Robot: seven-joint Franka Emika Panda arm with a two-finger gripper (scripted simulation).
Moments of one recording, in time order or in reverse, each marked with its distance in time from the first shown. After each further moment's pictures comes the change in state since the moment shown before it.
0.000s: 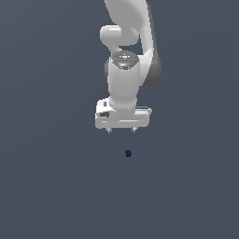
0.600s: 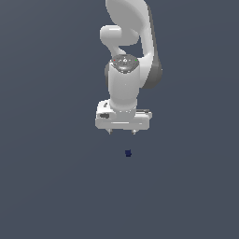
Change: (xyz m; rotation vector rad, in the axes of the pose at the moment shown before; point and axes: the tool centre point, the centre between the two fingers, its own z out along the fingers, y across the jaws) arm 0.002 -0.002 0.007 0.004 -0.005 0.086
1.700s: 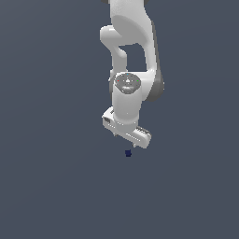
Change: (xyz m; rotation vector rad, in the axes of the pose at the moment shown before) arm 0.008 -0.014 0.044 0.007 -0.034 0.538
